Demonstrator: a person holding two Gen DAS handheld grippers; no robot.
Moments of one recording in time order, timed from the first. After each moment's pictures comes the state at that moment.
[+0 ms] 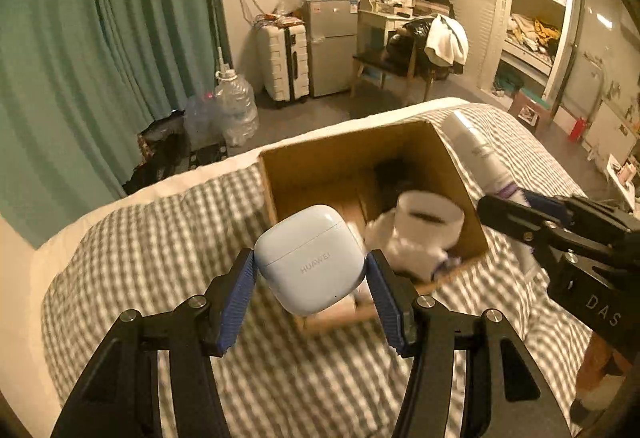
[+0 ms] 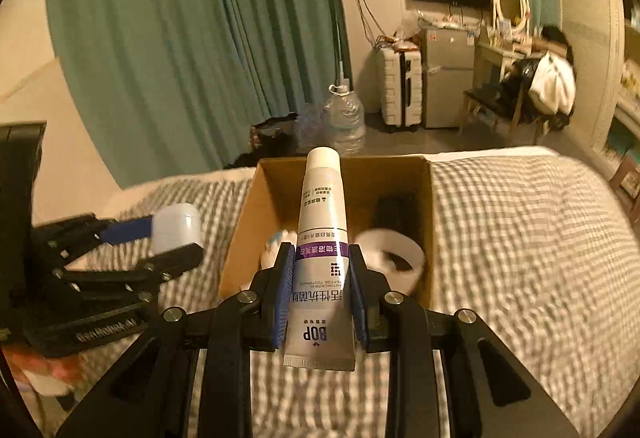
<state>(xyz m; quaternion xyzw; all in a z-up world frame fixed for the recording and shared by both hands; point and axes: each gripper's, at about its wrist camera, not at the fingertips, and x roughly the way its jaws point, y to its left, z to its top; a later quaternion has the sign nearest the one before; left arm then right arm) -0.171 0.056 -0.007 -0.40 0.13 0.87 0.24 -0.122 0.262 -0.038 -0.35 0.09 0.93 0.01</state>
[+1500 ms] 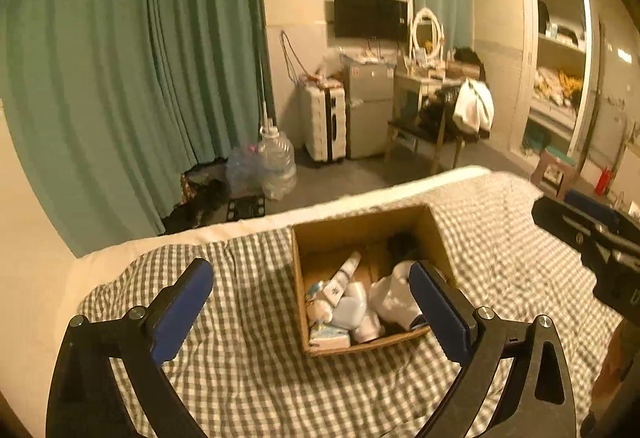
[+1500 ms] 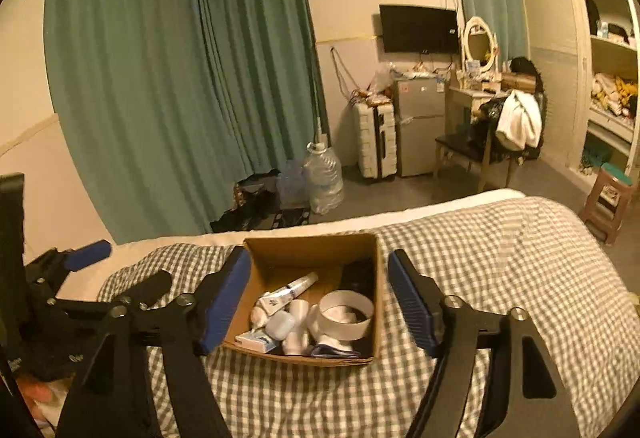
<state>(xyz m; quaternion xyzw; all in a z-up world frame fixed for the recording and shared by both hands) -0.107 0.038 0.077 -0.29 0.08 0.93 0.18 -0.065 0.278 0.053 -0.25 0.08 0.96 0.07</state>
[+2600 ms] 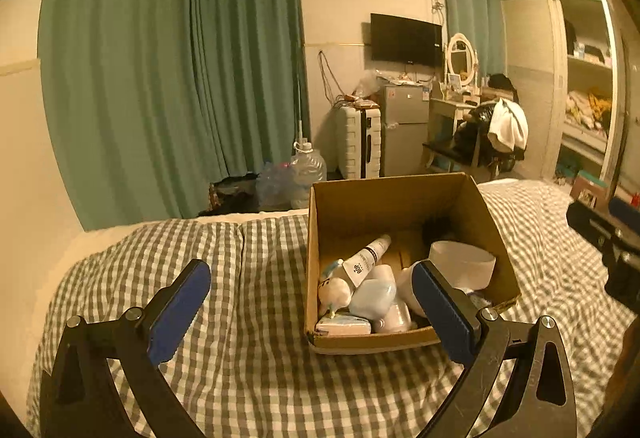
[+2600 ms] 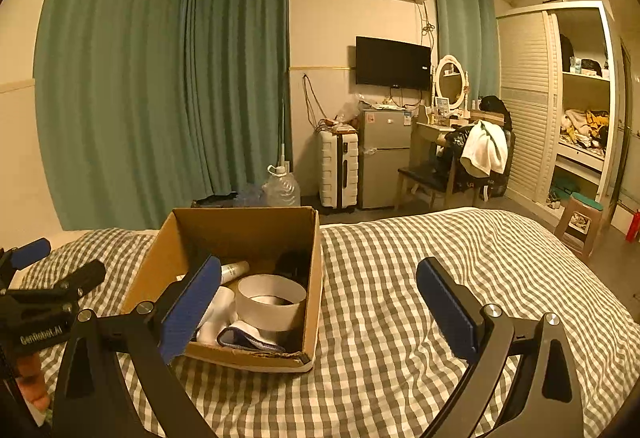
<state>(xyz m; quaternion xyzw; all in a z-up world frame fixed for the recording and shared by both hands) -0.094 0.038 -0.042 -0.23 0.07 0.96 0.11 -0.056 0.306 -0.060 -0.19 0.02 0.97 0.13</state>
